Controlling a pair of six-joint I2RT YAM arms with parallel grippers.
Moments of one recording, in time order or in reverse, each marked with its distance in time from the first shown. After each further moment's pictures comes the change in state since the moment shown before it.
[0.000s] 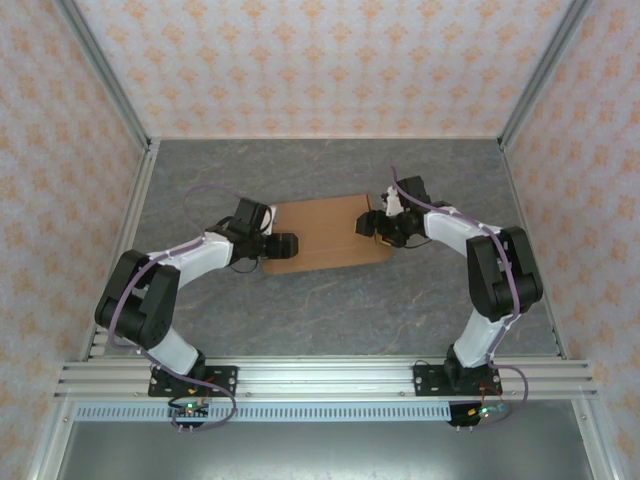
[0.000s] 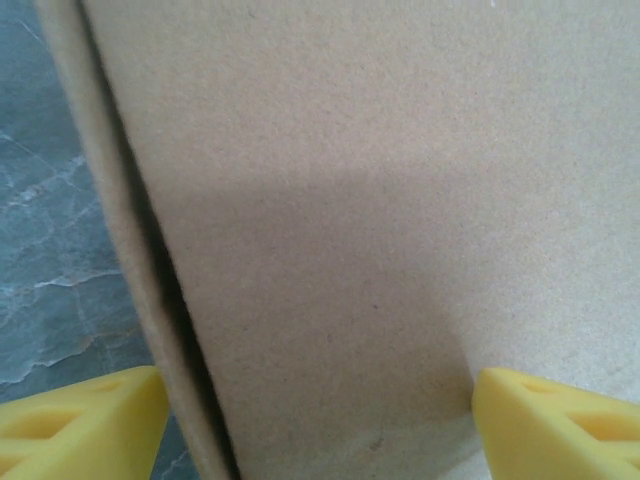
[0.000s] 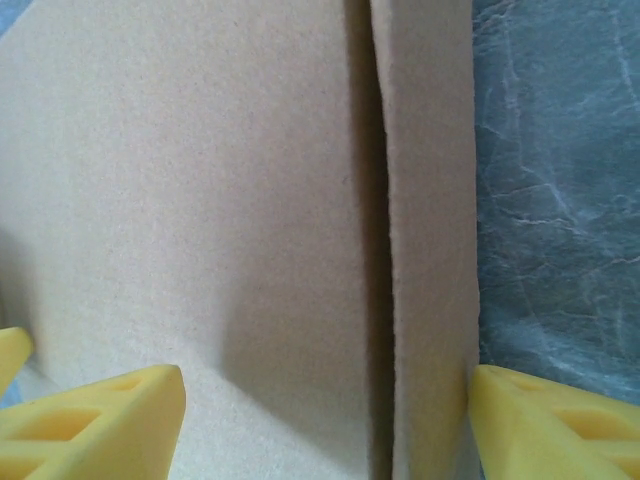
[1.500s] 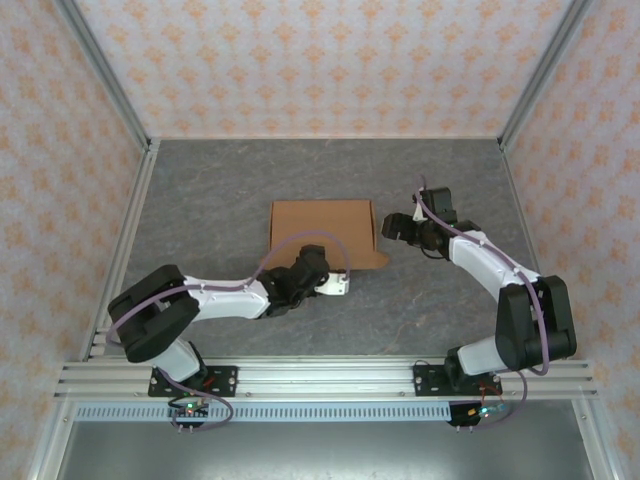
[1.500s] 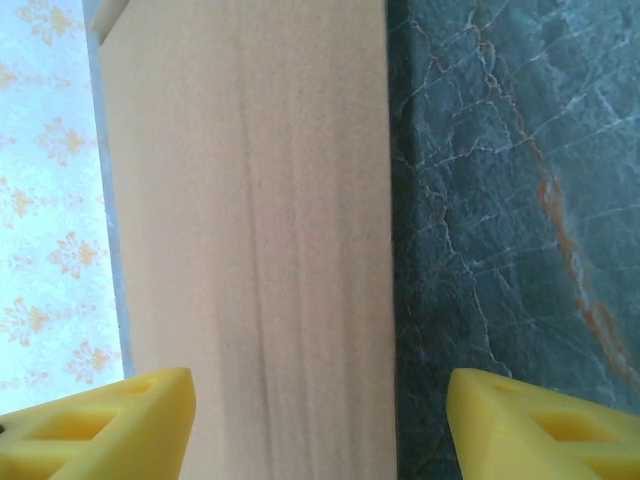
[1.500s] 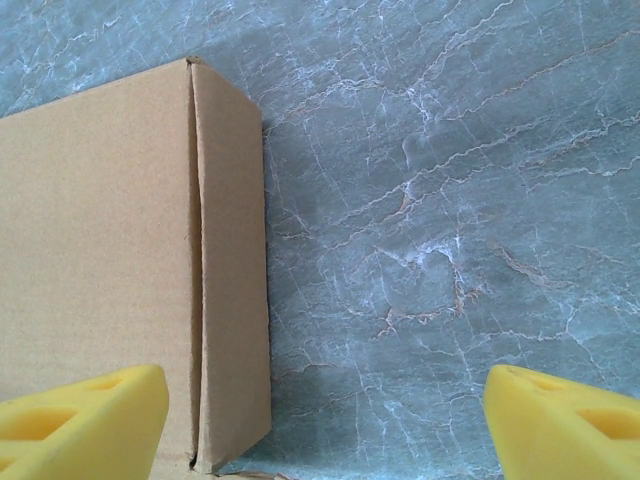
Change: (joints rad) left arm -0.569 0.005 -0.155 0.406 -0.642 1.381; right arm -0.055 -0.330 -0.204 0.024 0.327 -0.032
